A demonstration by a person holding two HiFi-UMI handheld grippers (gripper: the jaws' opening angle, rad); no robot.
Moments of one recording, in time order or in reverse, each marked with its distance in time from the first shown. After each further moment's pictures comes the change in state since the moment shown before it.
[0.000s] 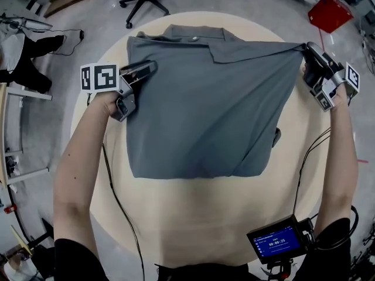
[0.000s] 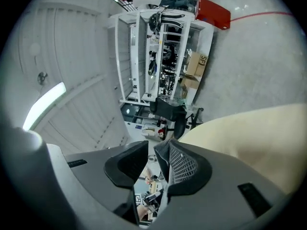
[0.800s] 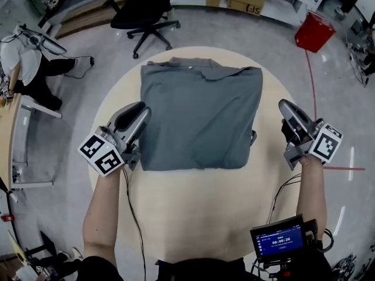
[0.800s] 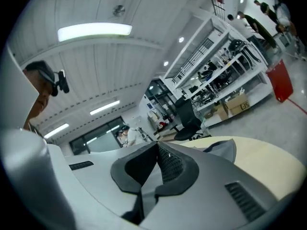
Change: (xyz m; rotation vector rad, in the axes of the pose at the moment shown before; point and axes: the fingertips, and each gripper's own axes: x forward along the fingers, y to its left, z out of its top) left arm -0.145 -0.200 -0.012 0.440 -0.453 -0.040; right arm -0.101 0.151 -0.165 -0.775 0.058 0.022
